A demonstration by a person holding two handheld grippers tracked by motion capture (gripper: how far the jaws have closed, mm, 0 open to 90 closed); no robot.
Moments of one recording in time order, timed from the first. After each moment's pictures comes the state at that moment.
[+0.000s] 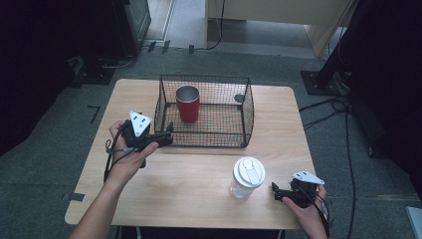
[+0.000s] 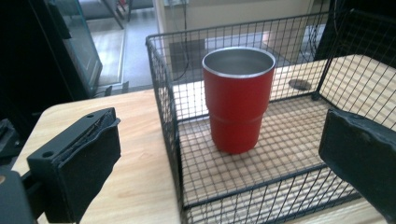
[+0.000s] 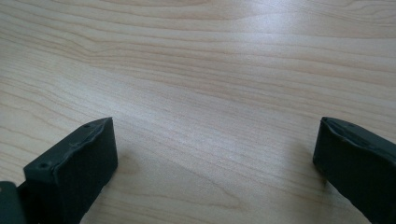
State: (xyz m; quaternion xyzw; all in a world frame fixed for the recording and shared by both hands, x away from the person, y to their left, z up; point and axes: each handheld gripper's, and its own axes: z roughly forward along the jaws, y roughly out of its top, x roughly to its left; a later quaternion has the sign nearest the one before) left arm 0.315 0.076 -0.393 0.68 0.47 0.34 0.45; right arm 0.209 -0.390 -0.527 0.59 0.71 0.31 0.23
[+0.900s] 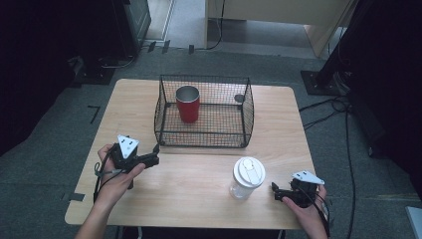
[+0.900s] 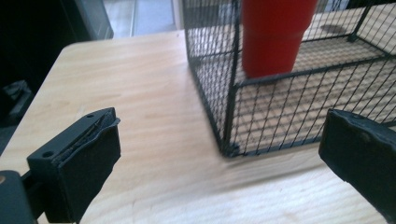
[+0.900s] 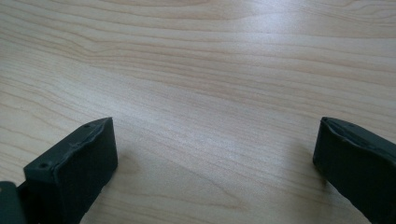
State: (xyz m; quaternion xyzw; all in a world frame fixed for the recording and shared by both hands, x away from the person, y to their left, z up) left arm 0.286 0.118 -0.455 0.68 0.51 0.33 0.40; right arm 0.209 -0.390 -0.527 0.59 0.71 0.31 0.24
